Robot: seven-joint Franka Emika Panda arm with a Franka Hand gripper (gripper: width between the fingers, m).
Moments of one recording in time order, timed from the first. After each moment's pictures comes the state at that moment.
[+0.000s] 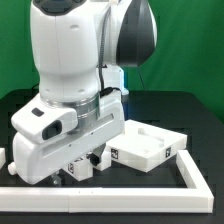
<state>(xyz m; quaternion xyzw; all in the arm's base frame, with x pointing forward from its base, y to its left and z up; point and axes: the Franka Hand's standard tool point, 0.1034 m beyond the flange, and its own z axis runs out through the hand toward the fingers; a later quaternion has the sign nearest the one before) 0.600 -0.053 0.019 -0.93 -0.35 0.10 0.06</state>
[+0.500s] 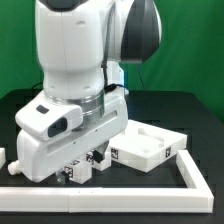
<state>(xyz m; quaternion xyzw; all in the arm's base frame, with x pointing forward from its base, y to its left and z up) 0.604 -0.050 0.024 -0.92 -0.36 0.10 0.06</state>
